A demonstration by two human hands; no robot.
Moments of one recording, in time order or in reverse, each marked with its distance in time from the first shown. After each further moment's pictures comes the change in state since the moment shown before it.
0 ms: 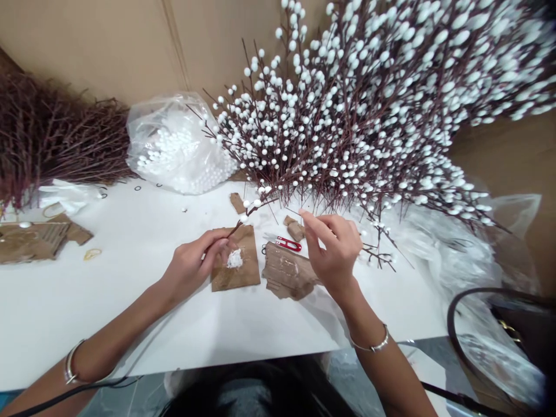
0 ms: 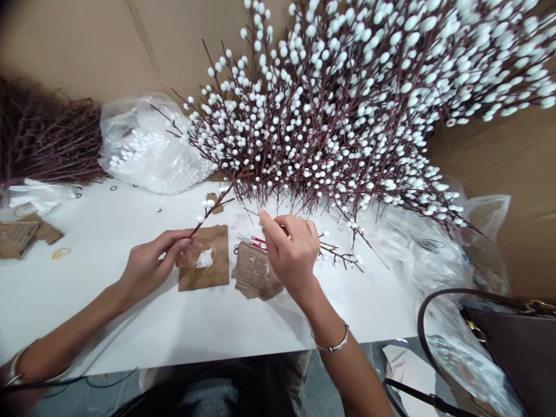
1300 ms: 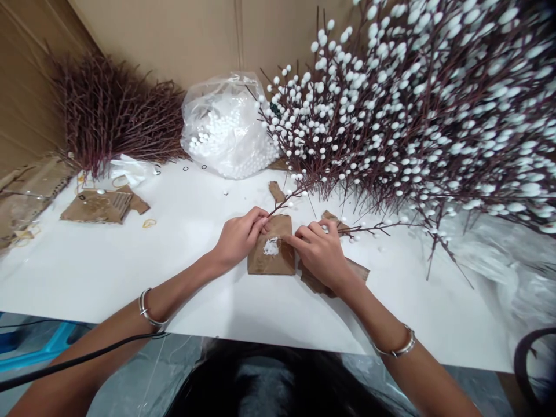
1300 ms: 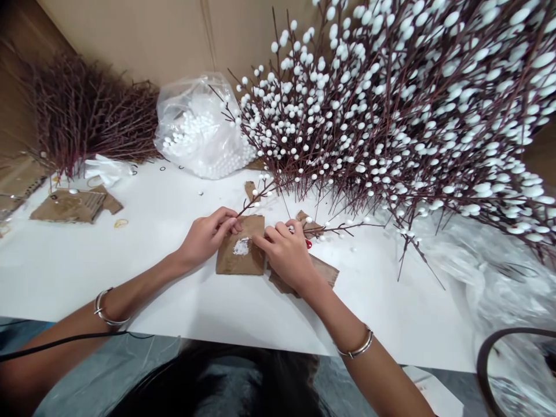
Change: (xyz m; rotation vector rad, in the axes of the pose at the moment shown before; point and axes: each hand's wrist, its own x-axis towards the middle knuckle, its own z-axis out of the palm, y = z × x) left_hand 0.015 -0.018 0.011 -0.049 -0.068 -0.238; right_hand -0.025 -0.036 0.047 0.052 -0.597 -0.376
